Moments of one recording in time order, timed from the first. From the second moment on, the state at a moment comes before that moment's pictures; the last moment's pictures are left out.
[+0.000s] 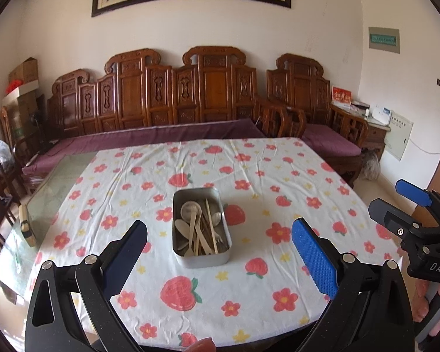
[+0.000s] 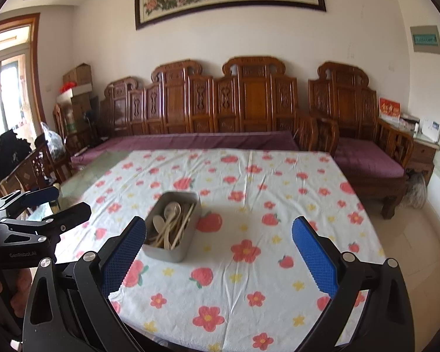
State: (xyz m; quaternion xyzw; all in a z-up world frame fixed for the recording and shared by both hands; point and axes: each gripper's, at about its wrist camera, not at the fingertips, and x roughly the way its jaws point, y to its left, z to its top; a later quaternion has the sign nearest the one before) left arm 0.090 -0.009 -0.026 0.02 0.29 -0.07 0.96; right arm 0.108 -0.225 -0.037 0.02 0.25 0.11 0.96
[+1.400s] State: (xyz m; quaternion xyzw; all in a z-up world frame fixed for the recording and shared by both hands) left arm 0.058 -0.006 0.016 0.00 0.23 -0.04 0.97; right arm 0.072 -0.233 0.011 0.03 0.20 0.11 0.97
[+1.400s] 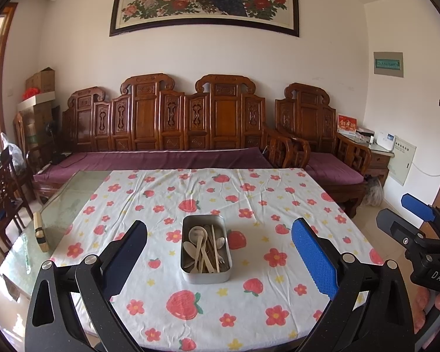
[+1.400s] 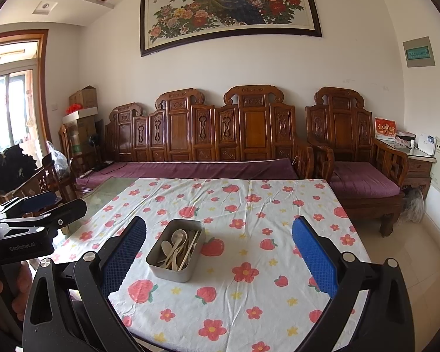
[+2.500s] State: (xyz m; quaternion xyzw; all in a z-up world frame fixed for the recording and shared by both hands) left arm 0.058 -0.008 0.021 0.00 0.23 -0.04 0.97; right arm 0.073 -0.231 0.010 0.03 0.20 0.11 0.97
